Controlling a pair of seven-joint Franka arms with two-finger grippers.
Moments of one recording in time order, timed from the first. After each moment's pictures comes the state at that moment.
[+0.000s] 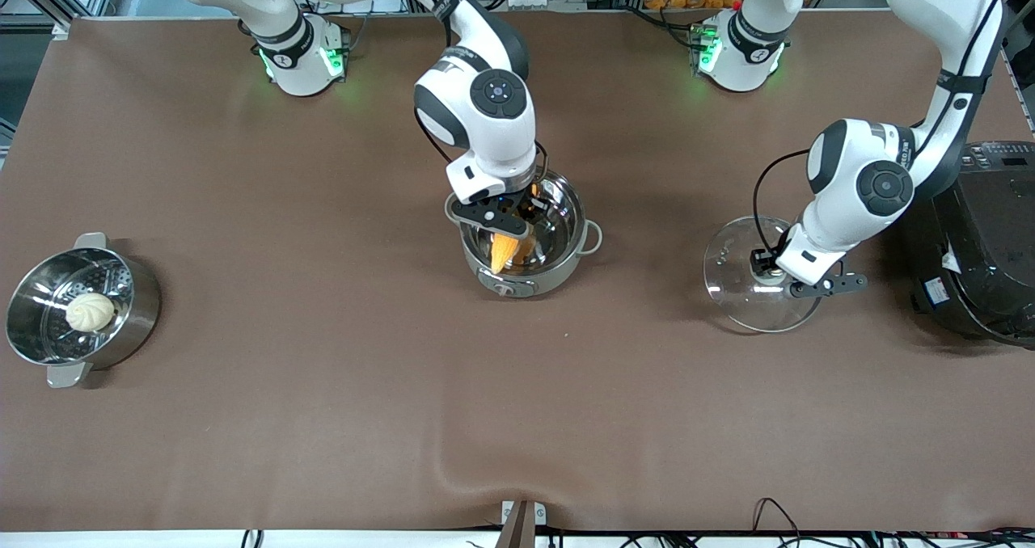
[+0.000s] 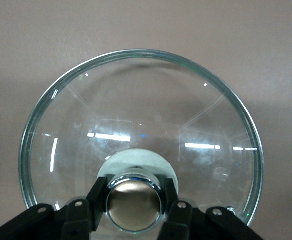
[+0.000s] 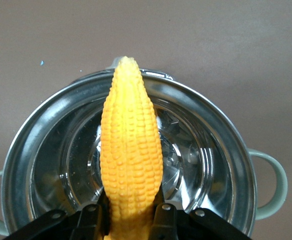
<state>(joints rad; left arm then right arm) 0.23 0.26 -0.34 -2.21 0.17 2.43 -0.34 0.76 0.53 0.09 -1.58 -0.08 2.14 1.22</state>
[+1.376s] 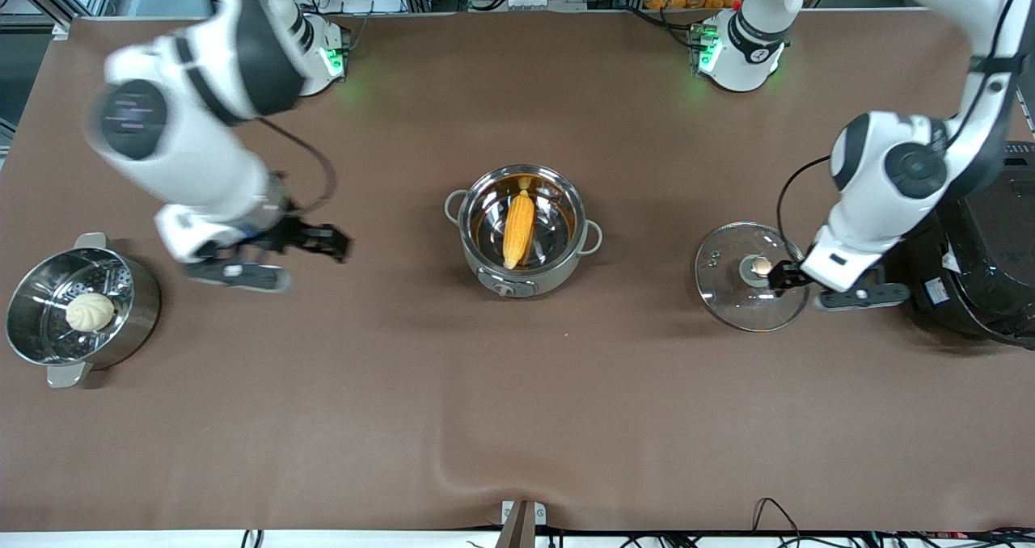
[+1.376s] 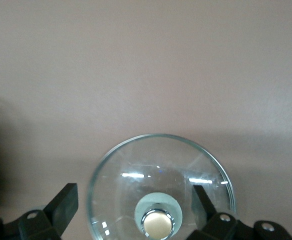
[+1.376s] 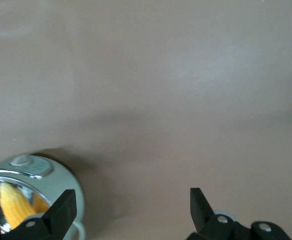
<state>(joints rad) 0.24 0.20 -0.35 -2.04 0.27 2.35 -0.34 0.23 0.21 0.06 -1.58 0.04 1.79 0.42</state>
